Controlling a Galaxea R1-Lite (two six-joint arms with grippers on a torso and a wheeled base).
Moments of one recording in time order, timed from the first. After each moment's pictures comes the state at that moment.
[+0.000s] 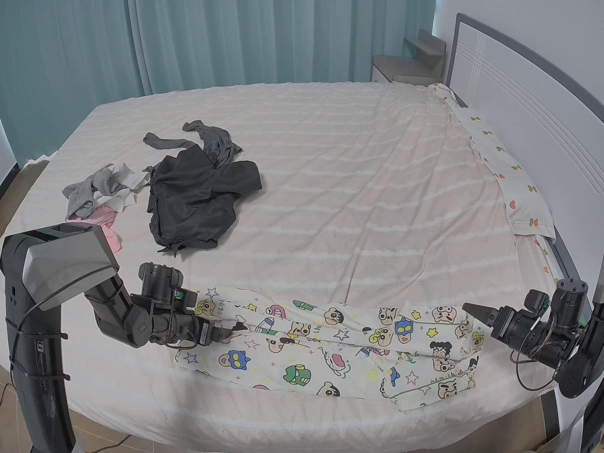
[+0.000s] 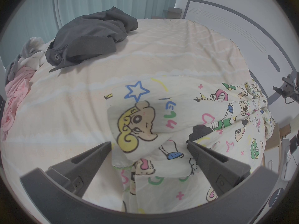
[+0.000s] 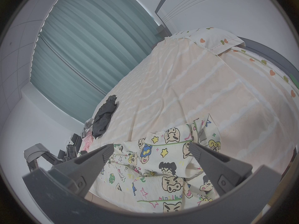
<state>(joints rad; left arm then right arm) -0.16 2.32 -0.83 -0.66 -0.17 0.11 0.07 1.97 -0.02 -1.55 0.28 0.58</state>
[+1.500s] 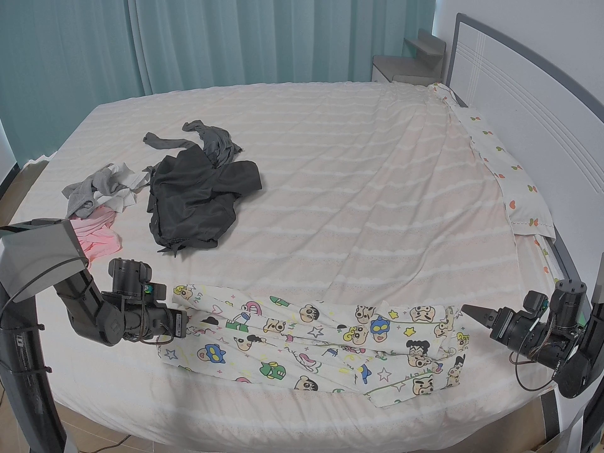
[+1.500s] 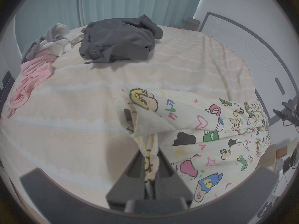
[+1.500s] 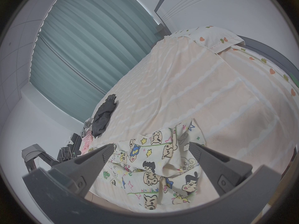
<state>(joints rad) -0.05 2.23 -0.72 -0.72 -0.18 0.01 0.07 1.98 -0.02 -1.55 0.28 0.58</state>
